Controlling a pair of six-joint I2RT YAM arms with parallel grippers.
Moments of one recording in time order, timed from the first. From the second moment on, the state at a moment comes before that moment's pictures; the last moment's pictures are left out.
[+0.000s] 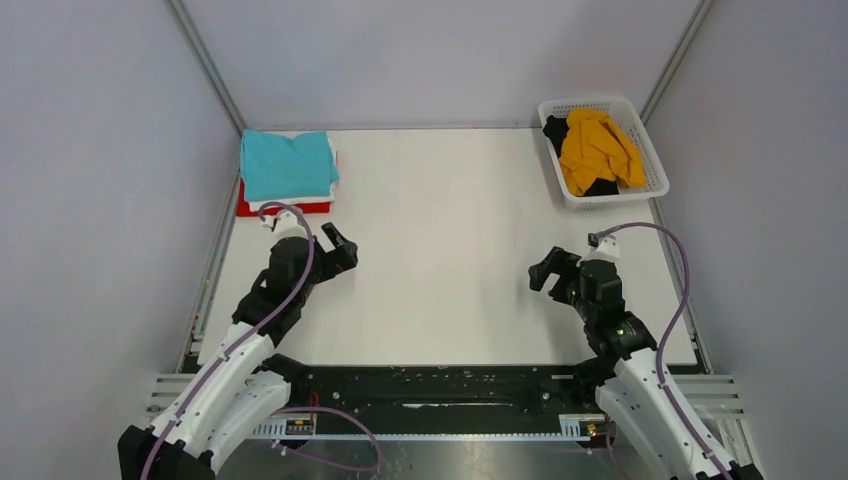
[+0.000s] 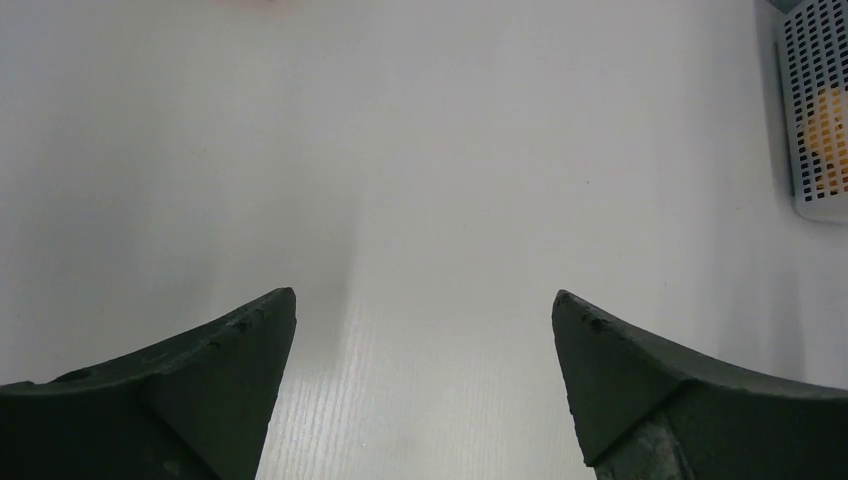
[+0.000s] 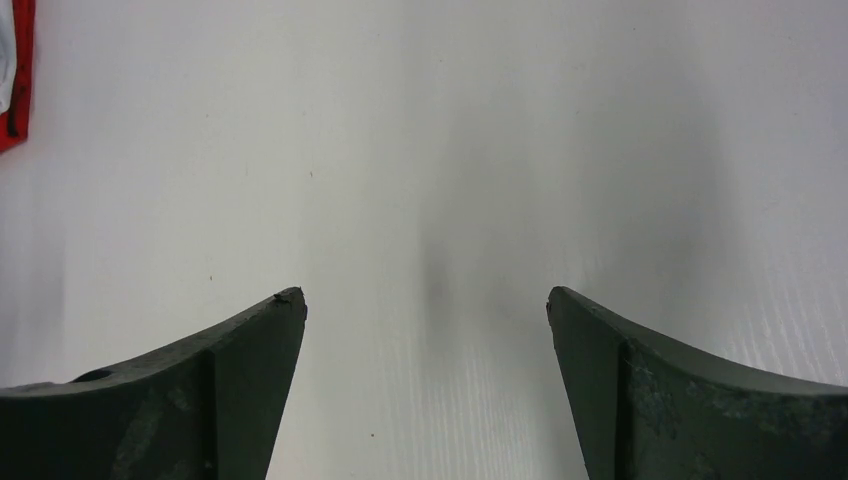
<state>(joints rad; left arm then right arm) -0.37 0.72 0.54 -0.31 -0.23 -0.63 0.29 0.54 0.35 -0.33 0.11 0.55</state>
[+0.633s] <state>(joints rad) -0.37 0.71 0.54 -0.31 -0.25 -0.62 -0.03 1.25 1.05 -0.28 0.12 0.57</state>
